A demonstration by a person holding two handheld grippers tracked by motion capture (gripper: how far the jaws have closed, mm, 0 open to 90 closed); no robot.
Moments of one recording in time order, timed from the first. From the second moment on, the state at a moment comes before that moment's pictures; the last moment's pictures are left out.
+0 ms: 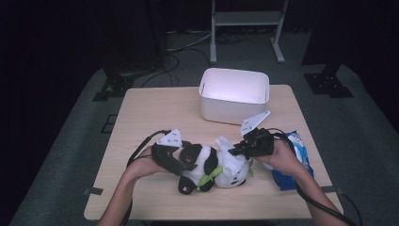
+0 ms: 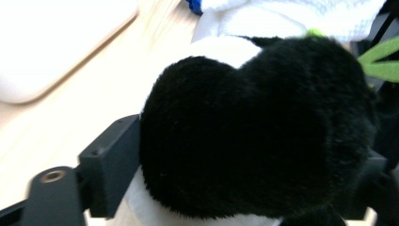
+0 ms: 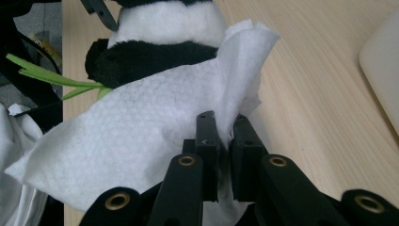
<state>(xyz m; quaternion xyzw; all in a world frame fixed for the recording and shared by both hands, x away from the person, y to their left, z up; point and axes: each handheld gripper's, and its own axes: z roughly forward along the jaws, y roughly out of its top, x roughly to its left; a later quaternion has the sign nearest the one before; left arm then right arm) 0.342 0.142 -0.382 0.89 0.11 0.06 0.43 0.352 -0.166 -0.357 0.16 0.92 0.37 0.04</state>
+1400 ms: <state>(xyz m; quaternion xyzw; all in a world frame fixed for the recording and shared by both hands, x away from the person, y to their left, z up) 0.333 0.143 -0.387 0.90 0.07 0.07 0.41 0.350 -0.157 -0.344 0.14 0.92 0.36 0.03</state>
